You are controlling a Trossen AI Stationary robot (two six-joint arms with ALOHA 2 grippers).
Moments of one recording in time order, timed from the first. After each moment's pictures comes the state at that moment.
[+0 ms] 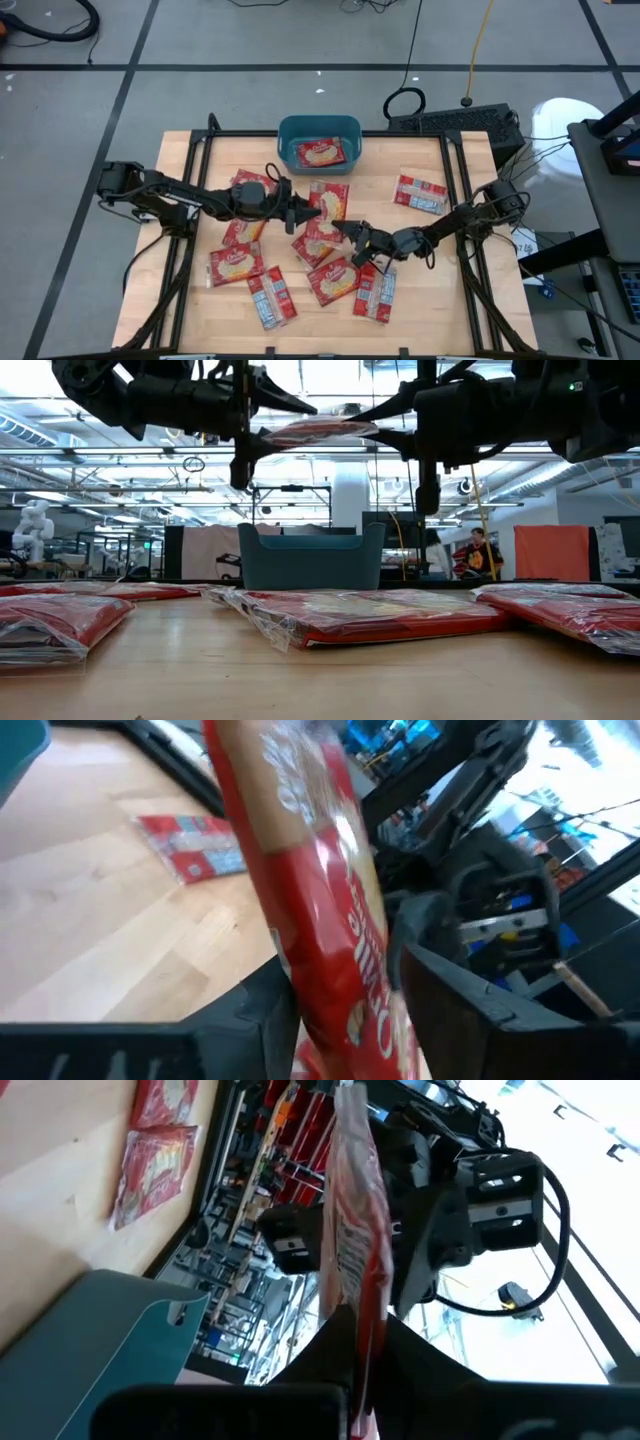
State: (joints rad) left arm -0.01 1.44 0.62 0.72 -0.01 -0.73; right arm 0.32 1.77 0.56 1.33 0.70 -2.05
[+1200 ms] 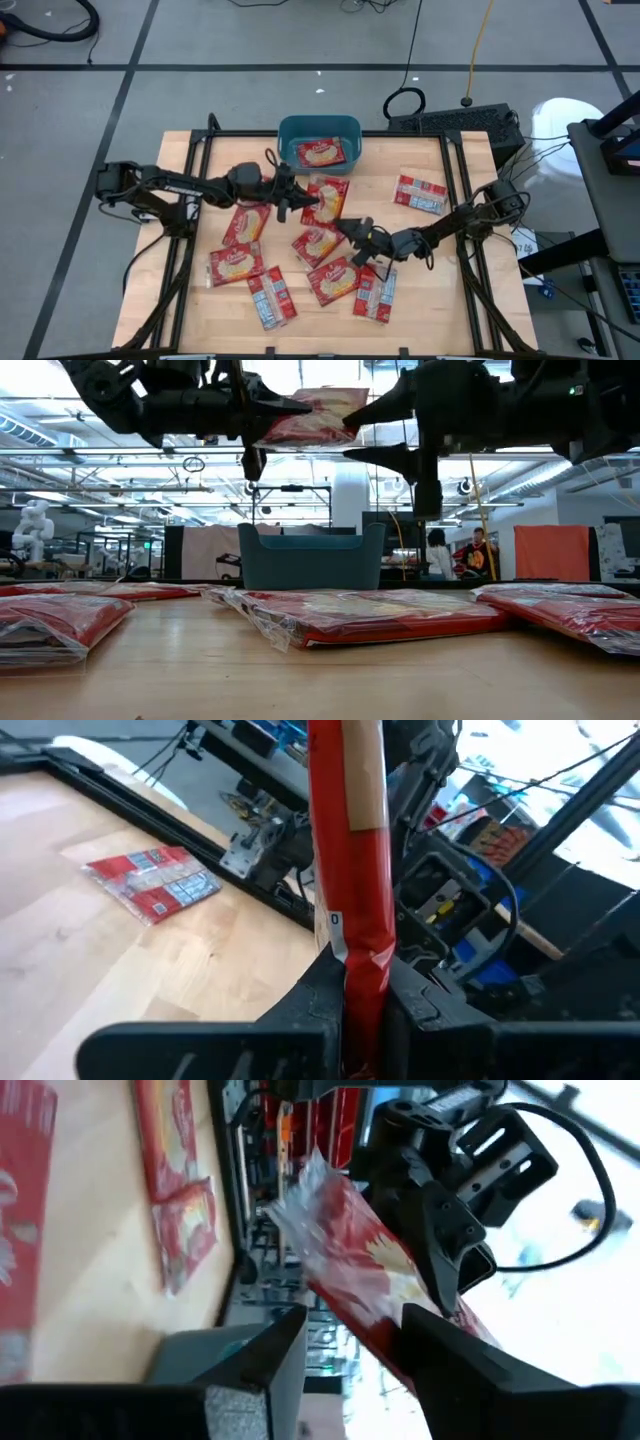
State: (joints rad) left arm 0.17 1.41 0.62 0.77 0.32 -0.61; right arm 0.34 1.77 0.56 1.28 0.74 -1.58
